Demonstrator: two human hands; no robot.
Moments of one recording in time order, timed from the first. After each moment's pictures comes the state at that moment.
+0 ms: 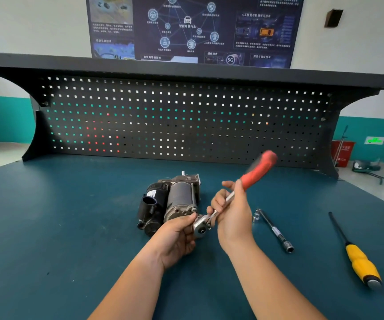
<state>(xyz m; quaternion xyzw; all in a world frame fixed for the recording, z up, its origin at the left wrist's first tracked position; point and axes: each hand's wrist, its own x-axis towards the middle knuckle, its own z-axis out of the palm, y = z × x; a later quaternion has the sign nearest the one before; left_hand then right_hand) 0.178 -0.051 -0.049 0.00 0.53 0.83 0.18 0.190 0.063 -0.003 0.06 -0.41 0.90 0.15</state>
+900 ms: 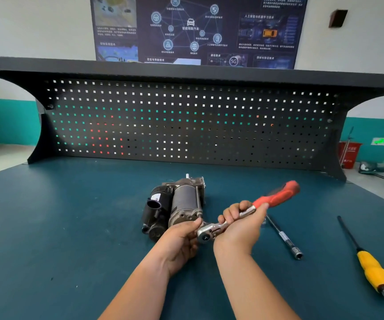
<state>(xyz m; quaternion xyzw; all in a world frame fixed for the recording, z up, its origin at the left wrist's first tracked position) 0.174 -0.050 -0.054 0.00 0.54 0.83 0.15 0.187 0.052 -0.011 -0.06 -0.25 0.94 0.22</state>
